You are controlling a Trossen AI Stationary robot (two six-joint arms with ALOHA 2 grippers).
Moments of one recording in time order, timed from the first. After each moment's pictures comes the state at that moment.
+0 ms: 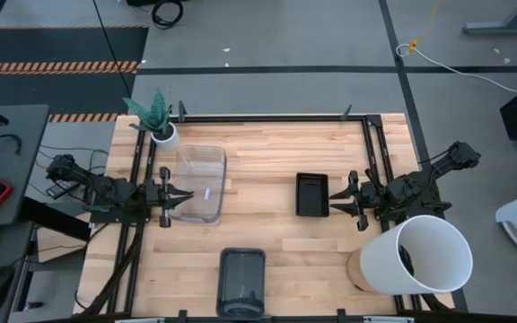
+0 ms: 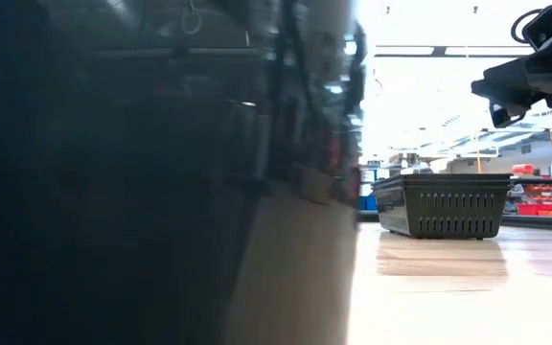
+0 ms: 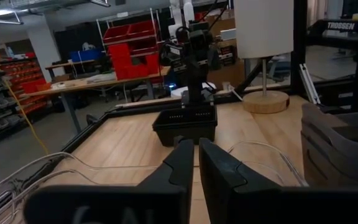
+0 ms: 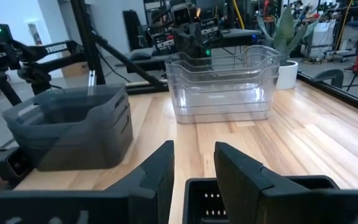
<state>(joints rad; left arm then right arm) -0.44 0.05 0.01 0.10 -0.54 0.17 0.47 0.17 0.01 0.10 0.45 0.13</state>
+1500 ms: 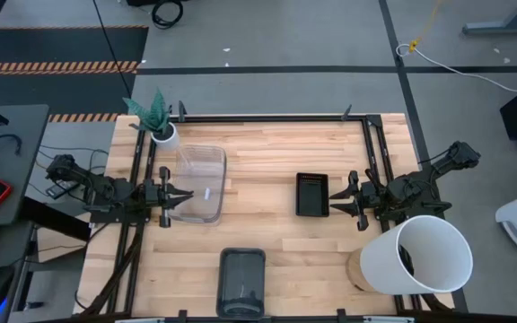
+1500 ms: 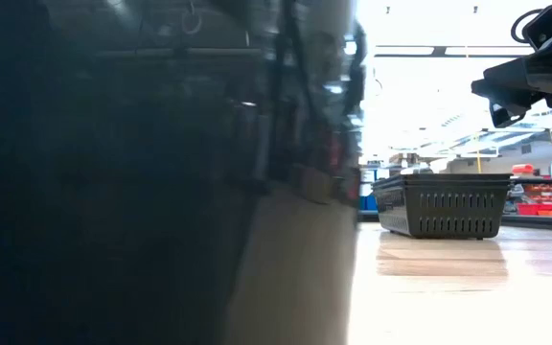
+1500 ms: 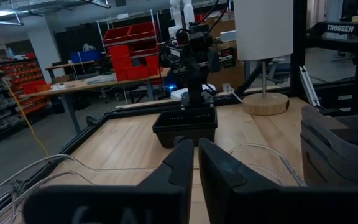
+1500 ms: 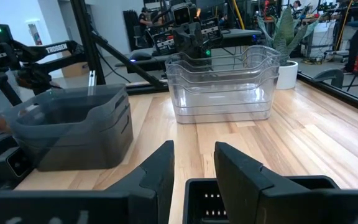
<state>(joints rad) -0.44 0.05 0.01 0.10 -0.54 0.17 0.47 0.17 0.01 0.10 0.45 0.14</state>
